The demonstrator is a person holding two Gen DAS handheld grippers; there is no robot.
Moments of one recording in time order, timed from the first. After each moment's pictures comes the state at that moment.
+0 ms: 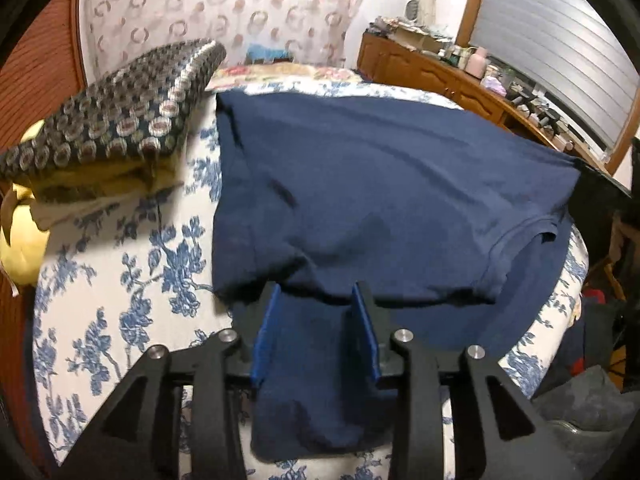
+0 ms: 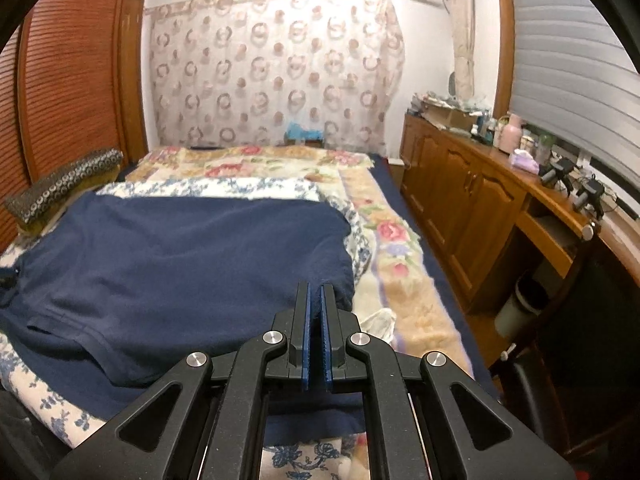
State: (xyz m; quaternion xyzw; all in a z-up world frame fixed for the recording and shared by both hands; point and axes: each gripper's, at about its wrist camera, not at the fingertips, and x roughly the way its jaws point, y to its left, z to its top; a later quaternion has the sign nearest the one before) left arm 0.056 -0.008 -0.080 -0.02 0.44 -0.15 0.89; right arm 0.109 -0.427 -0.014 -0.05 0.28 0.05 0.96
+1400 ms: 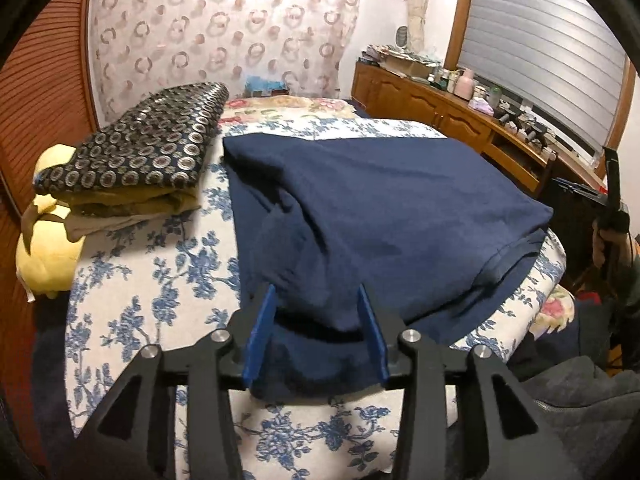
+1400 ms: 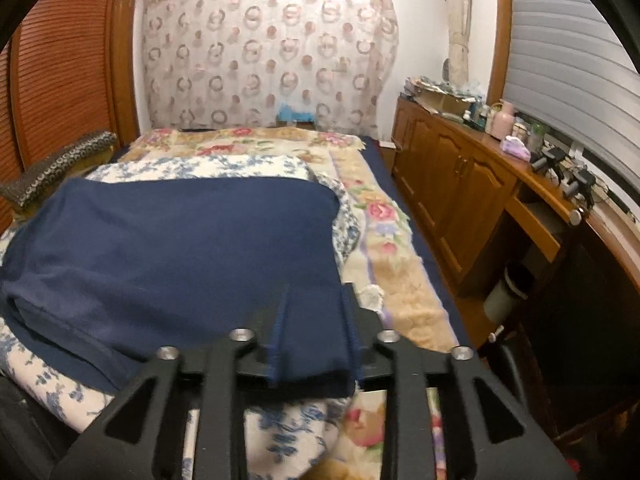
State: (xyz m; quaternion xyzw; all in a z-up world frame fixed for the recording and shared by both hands) left arm -0.001 0.000 -0.042 -0.01 0.38 -0.15 0.91; right arm 0.095 -0.424 -0.025 -0.06 0.32 0.04 0.95
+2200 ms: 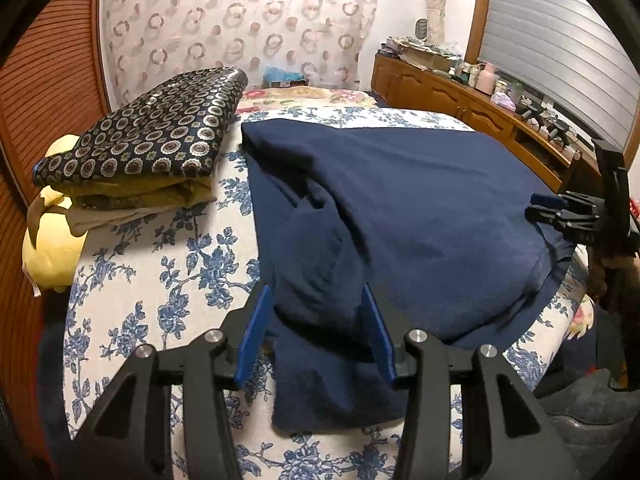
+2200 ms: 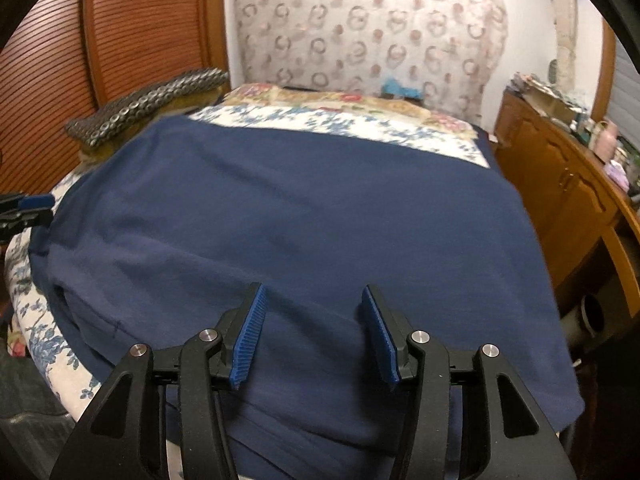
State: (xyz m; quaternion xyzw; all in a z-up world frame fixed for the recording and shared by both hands) left arm 0.028 0.004 -0.063 -0.01 0.40 -0.12 0.91; right arm 0.134 -0.283 -0.074 -0.10 0.38 0.20 0.90
